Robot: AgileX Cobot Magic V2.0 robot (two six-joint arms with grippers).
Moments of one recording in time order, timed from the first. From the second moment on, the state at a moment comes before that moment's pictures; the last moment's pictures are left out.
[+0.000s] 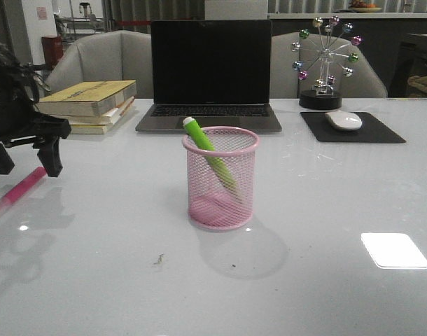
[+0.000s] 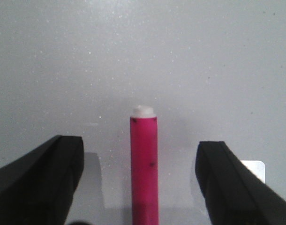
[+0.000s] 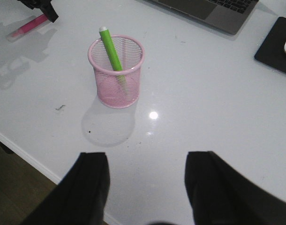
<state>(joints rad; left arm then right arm) -0.11 2.07 -1.47 -0.05 0.68 0.02 0.49 0.62 -0.63 0.02 0.61 -0.03</state>
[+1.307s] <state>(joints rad) -0.12 2.04 -1.51 -0.06 0.76 0.02 0.49 0.62 -0.63 0.02 0.61 -0.03</state>
